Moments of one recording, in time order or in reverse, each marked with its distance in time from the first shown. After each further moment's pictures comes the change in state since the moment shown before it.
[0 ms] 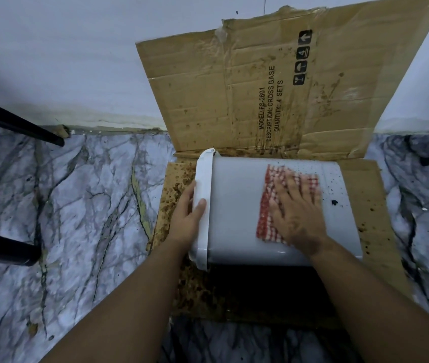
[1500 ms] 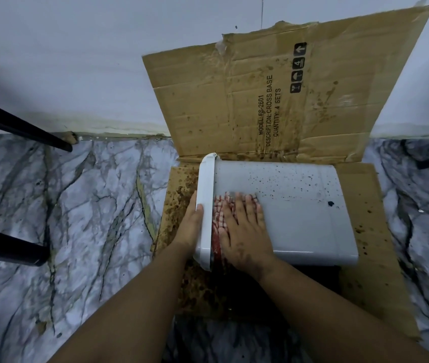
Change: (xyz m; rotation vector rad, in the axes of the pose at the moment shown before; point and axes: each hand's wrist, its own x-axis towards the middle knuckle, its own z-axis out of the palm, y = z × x) left_hand -0.003 -0.010 0.004 -0.102 -0.146 -0.124; right_hand -0.041 -0.116 0.017 0.075 -0.032 -0.190
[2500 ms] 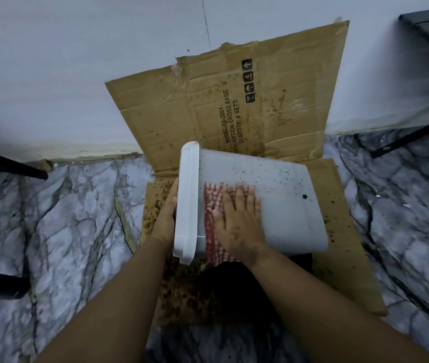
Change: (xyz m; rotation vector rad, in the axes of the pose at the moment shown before) left_hand -0.002 0.051 0.025 -0.211 -0.061 0.086; right_hand -0.009 0.036 -0.055 0.178 0.097 0.217
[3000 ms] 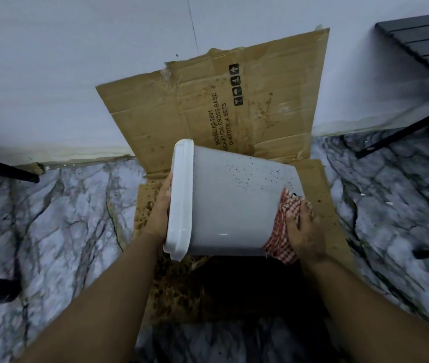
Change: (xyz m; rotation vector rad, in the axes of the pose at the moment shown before) left_hand -0.016 0.029 0.031 0.239 -0.113 0.251; right_hand -0.041 0.161 -0.022 0.284 0.220 0.493
